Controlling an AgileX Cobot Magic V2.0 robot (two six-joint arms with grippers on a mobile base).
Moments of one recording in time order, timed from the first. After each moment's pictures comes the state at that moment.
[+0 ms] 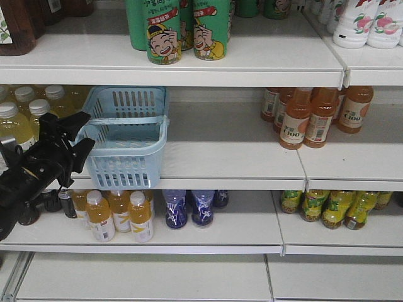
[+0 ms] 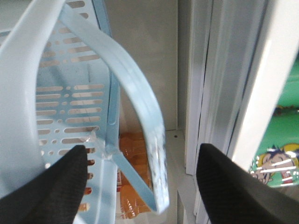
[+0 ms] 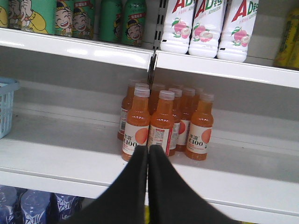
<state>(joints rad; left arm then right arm) 0.02 1.93 -0.75 0.43 -1.11 -1.74 0.02 -0.01 0.03 0.08 0.00 -0.22</state>
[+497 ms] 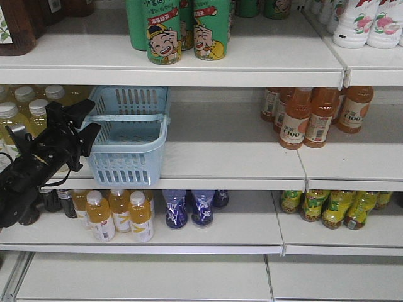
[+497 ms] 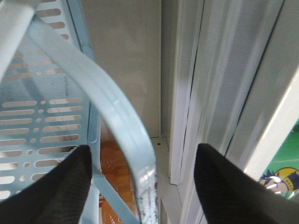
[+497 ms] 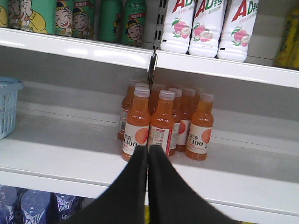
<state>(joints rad) 0.02 2.04 -0.91 0.43 -1.15 -1.77 0.02 -0.01 0.03 0.08 0.00 -0.22</state>
